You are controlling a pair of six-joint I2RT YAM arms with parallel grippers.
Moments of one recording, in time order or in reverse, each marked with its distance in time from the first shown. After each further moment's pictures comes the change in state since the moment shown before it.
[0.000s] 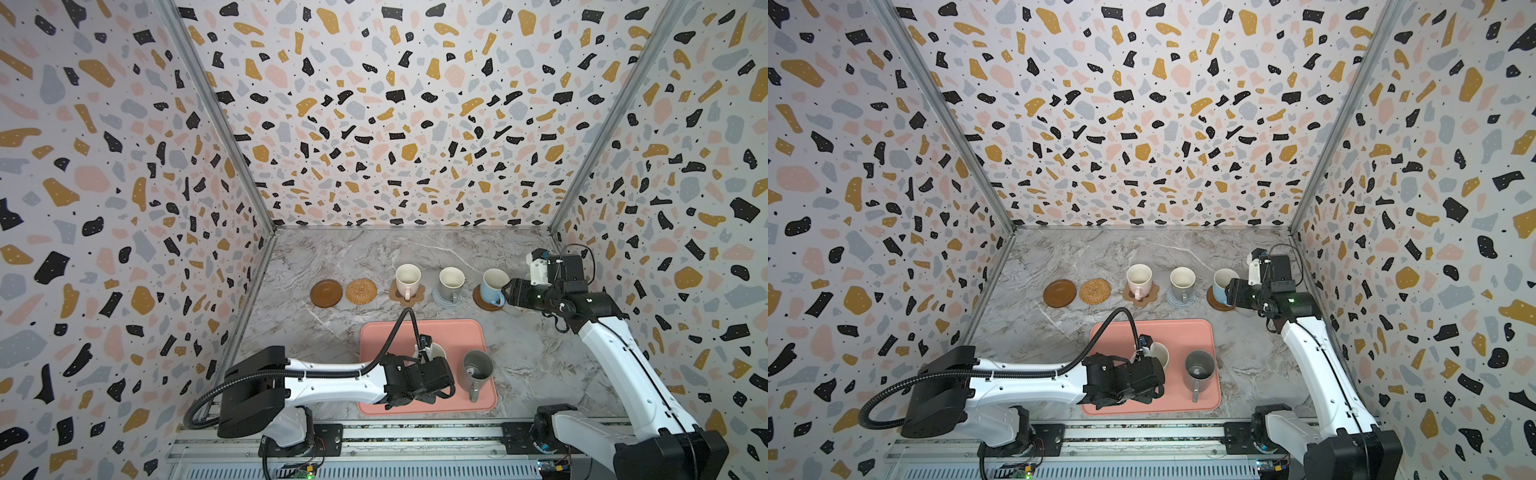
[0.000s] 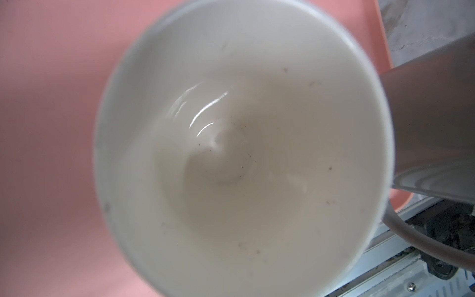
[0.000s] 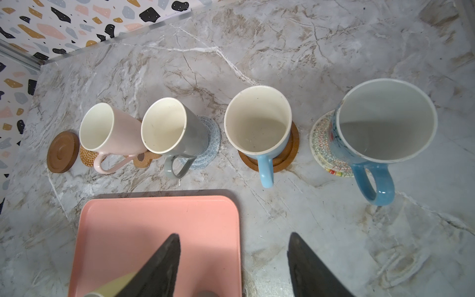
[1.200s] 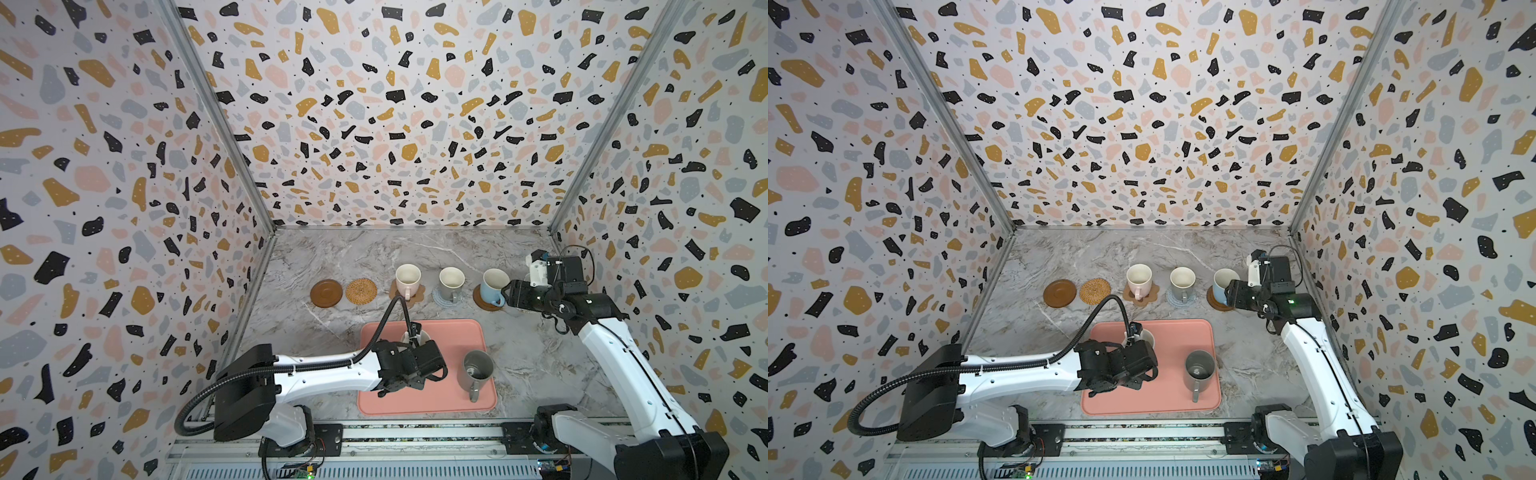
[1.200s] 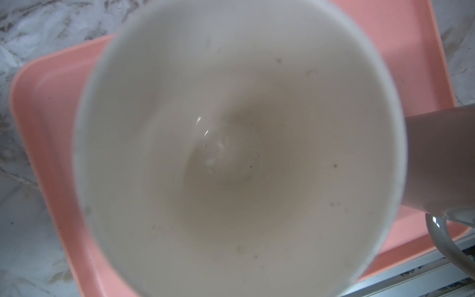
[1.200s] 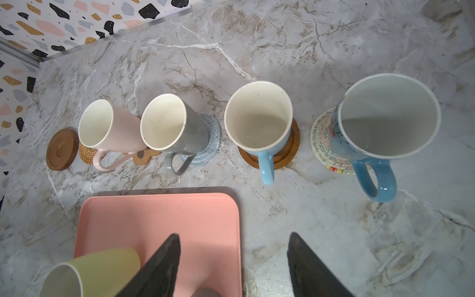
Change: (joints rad) left arm 0.116 -0.053 0.035 -0.144 -0.051 0.075; right arm 0.003 -0.008 -0.010 -0.004 0.000 0.001
